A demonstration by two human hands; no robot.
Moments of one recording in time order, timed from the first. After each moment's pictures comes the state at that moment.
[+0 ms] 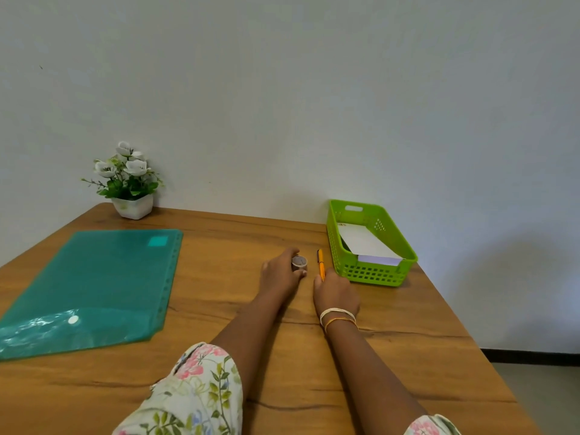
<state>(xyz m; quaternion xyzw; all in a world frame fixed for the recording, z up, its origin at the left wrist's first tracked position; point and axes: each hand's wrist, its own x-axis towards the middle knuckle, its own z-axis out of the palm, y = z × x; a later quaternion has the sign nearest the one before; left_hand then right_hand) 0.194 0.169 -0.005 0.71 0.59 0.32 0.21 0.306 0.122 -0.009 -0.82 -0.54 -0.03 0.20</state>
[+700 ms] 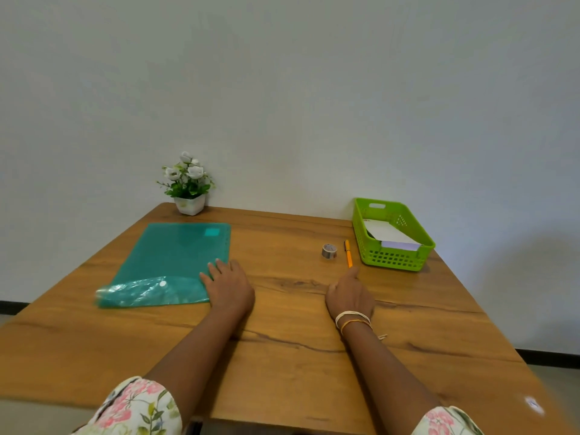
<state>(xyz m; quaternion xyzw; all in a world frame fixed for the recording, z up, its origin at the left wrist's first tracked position) 0.033 0.064 0.002 0.61 0.78 0.10 -0.01 0.254 0.043 -0.002 -0.81 -0.54 0.01 0.23</state>
